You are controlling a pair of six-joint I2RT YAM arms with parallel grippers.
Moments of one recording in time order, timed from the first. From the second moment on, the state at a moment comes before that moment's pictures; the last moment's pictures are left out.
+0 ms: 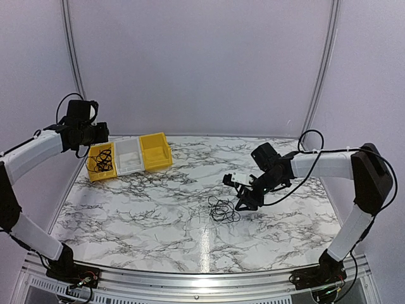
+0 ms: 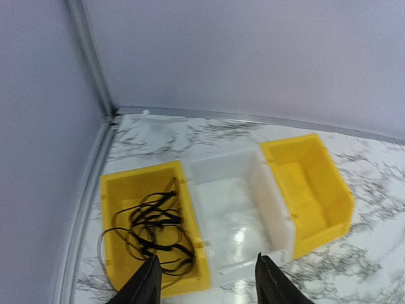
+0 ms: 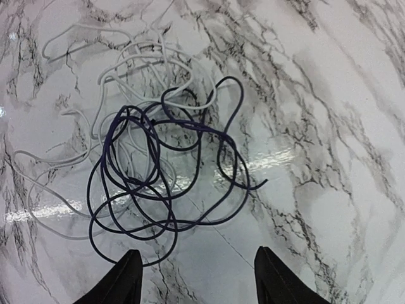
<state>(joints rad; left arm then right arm) -0.16 1.44 1.18 -0.31 -0.19 -0.18 0.56 1.70 1.04 -0.50 -0.42 -0.68</state>
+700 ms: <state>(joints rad) -0.90 1.62 1.00 -0.28 0.08 -0.27 0.45 1.54 1.03 -0.44 -0.53 -0.60</state>
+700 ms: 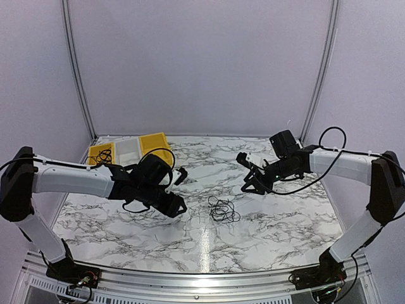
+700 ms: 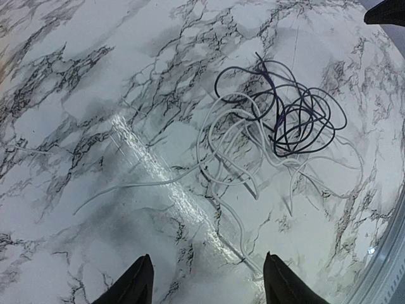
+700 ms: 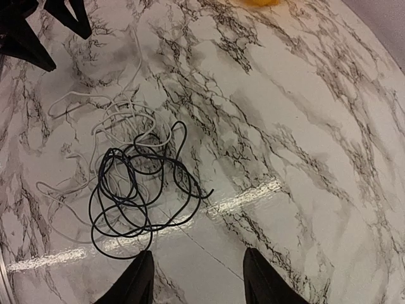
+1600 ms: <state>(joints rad) -0.92 1.99 1.26 -0.11 0.05 0.02 0.50 1.63 1.01 -0.44 -0.53 -0.61</state>
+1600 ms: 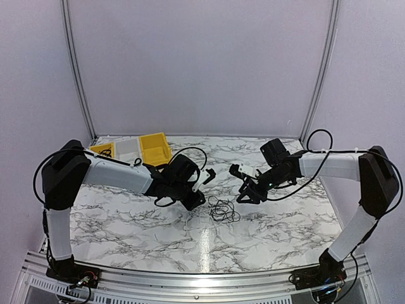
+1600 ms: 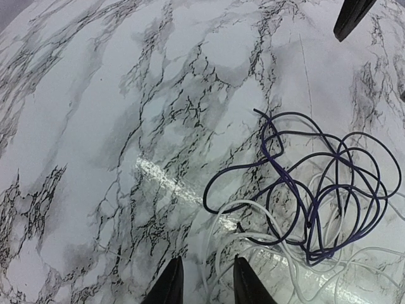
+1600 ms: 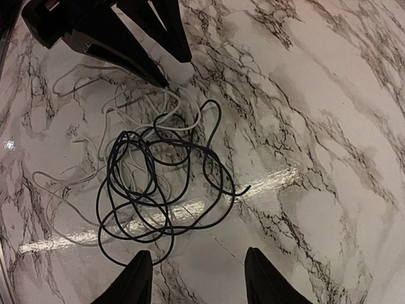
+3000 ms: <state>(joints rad) -0.92 1.42 1.35 -0.25 -0.07 -0.16 0.61 1.87 1.13 -0.37 -0.60 -0.47</state>
